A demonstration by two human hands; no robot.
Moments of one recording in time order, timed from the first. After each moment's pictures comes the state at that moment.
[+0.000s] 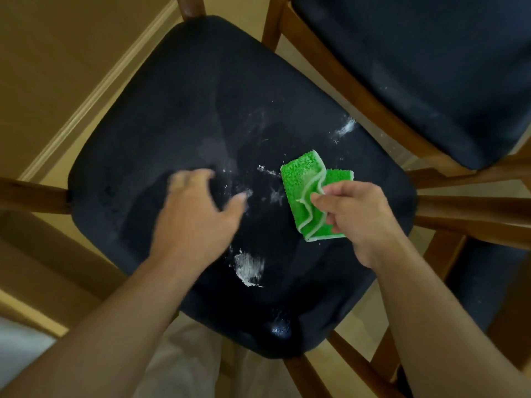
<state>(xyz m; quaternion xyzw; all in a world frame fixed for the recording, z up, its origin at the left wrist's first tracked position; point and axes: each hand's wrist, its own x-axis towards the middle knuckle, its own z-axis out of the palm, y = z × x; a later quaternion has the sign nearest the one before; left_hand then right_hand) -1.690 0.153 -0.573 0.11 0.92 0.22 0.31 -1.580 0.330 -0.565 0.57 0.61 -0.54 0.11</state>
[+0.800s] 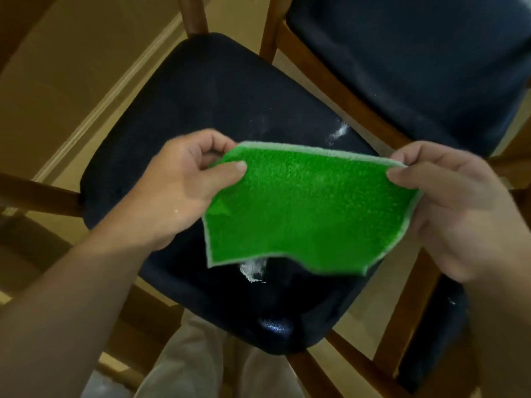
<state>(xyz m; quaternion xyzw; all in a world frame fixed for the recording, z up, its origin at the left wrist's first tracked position) -1.726 0.154 -0.520 0.13 0.68 0.57 0.44 -1.569 0.342 -0.456 0.44 0.60 -0.67 -0.02</state>
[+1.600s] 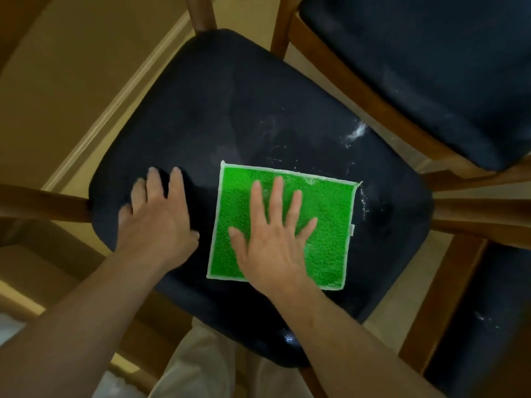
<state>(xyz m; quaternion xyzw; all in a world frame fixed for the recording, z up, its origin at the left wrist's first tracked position) -1.729 0.111 -0.586 0.21 0.91 -0.08 0.35 -1.606 0.219 -0.607 0.29 0.88 -0.25 0.27</state>
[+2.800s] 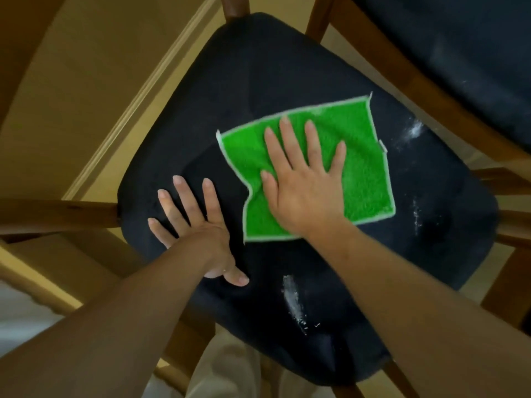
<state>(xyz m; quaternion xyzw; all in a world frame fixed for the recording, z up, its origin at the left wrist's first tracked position) -1.737 0.132 -0.602 0.09 0.77 -0.23 0.58 -1.675 0.267 -0.653 0.18 0.96 -0.12 0.15</state>
